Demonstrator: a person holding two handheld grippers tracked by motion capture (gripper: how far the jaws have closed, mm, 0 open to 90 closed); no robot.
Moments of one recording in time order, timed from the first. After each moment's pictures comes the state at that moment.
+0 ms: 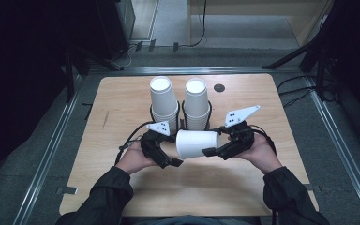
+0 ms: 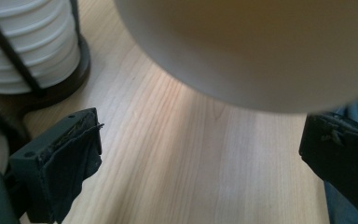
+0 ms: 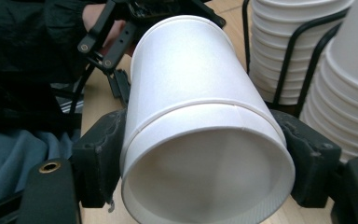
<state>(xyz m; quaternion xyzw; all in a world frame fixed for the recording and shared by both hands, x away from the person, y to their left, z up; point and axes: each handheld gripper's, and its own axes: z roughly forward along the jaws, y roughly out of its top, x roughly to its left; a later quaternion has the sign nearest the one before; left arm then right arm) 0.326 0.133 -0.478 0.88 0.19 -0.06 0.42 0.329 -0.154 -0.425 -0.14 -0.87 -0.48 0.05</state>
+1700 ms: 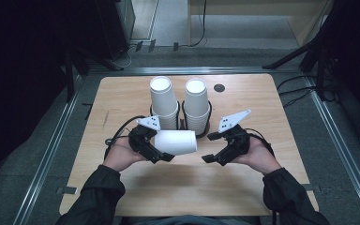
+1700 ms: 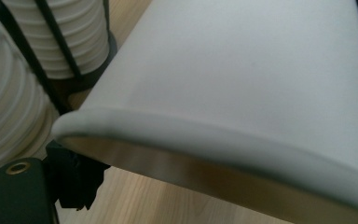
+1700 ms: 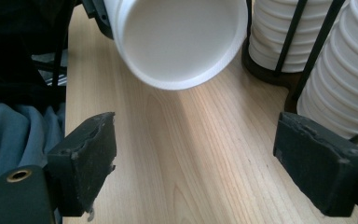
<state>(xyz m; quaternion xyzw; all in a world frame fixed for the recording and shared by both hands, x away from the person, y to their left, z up) 0.320 0.159 -0.443 0.90 0.20 -0.02 0.38 0.327 -0.145 -0.440 -0.15 -0.89 -0.42 0.04</state>
